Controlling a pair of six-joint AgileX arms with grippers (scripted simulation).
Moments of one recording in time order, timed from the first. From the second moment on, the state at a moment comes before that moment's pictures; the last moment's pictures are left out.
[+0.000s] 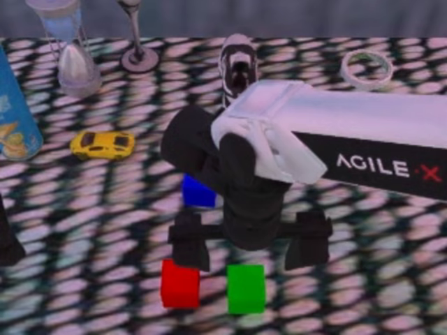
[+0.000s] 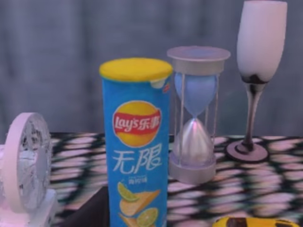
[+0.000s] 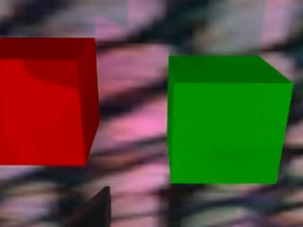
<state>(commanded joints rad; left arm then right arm) 0.02 0.00 0.00 0.00 0.00 0.00 0.92 2.02 1.53 -1.08 0.00 0.91</state>
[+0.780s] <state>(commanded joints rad) -0.13 0.57 0.53 -0.33 0.00 -0.12 0.69 1.48 1.15 -0.83 0.13 0.65</state>
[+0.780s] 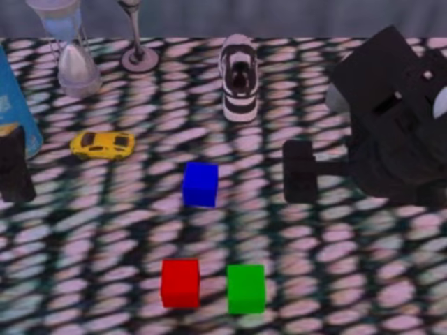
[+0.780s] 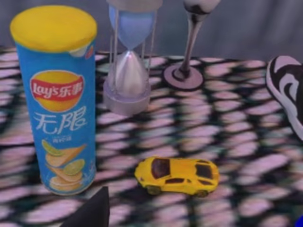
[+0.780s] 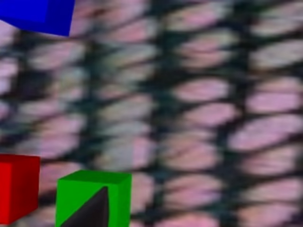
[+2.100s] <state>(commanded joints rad) -0.54 2.34 1.99 -1.22 0.00 -0.41 0.01 0.00 0.00 0.00 0.00 0.00</state>
